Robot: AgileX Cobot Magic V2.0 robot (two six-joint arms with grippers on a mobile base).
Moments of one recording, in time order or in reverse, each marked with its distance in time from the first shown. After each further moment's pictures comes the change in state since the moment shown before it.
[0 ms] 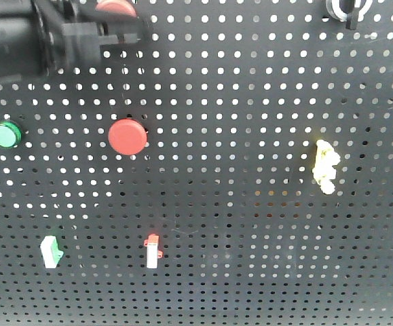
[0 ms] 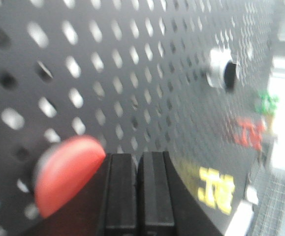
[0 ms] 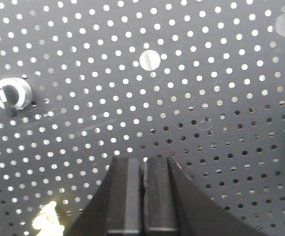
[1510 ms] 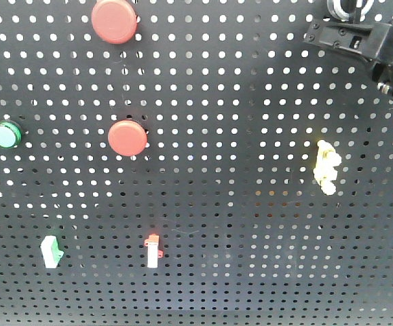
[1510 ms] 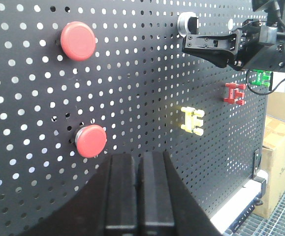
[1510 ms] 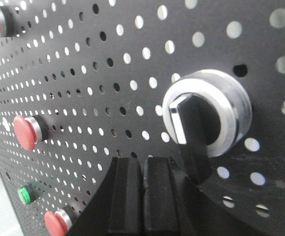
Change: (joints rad) left arm 0.008 -0.645 0.678 0.027 -0.197 -0.031; right arm 0.186 0.676 -0.382 1.278 0.191 -1.176
